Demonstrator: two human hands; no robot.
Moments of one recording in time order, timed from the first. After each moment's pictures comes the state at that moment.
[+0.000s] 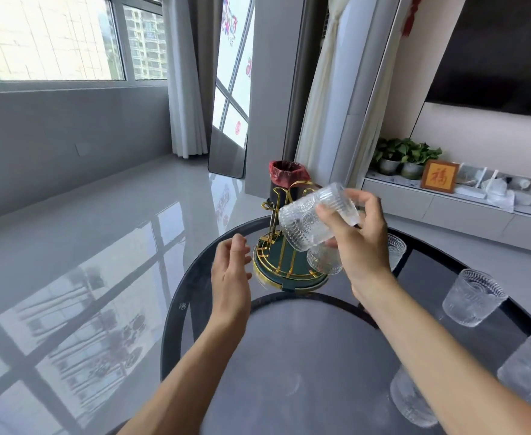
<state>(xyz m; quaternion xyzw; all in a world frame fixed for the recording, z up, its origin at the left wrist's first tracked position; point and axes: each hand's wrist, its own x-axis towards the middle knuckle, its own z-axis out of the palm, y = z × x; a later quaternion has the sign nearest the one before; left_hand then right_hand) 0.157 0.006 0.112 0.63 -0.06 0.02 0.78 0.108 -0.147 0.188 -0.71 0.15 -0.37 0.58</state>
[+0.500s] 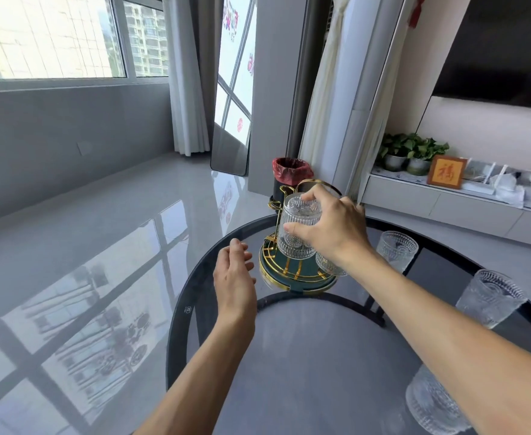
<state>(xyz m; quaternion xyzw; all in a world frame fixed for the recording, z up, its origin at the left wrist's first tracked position) 0.175 0.000 0.107 0.62 0.05 0.02 0.78 0.169 -0.153 0.180 -0.93 0.09 -0.30 0.16</state>
